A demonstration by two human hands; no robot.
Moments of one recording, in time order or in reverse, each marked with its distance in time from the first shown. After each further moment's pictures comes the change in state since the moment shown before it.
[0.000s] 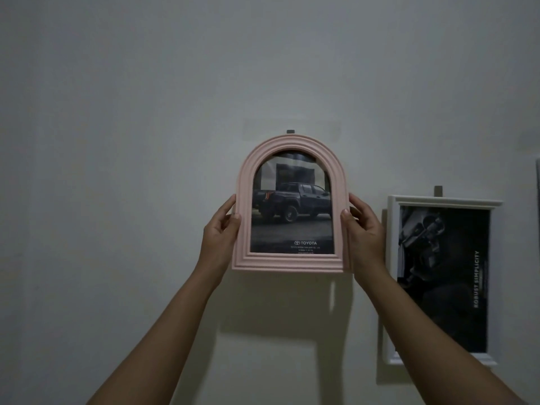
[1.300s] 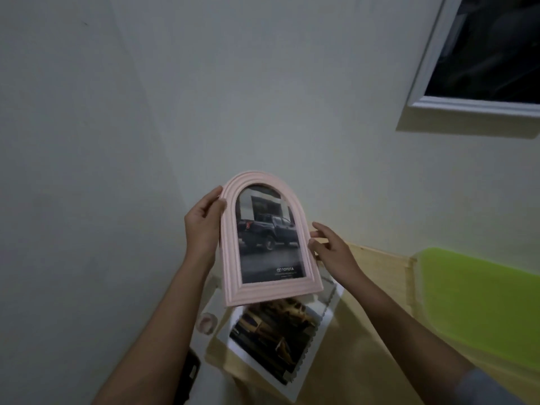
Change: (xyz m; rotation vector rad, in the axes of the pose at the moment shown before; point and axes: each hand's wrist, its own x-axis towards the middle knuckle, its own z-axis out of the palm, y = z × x) left_hand -0.420 -0.012 -0.001 0.297 0.568 -0.609; right_hand -0.383 0.072 -0.203 -0.310 -0.750 0.874
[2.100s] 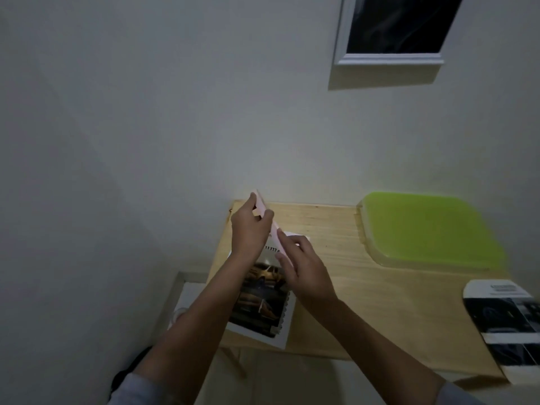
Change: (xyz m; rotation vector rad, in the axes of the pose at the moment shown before) left_hand -0.076 -0.049 0.071 0.442 -0.478 0.071; right_hand -0.118 0.025 0.042 -0.427 0.297 -0.289
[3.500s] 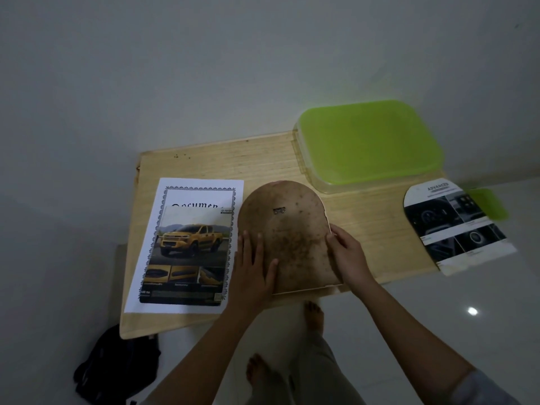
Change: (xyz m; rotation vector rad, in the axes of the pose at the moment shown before) left_hand -0.120 -0.168 0.131 0.566 -0.561 0.228; right_hand -0.101 0.151 -0.062 0.383 0.203 0.924
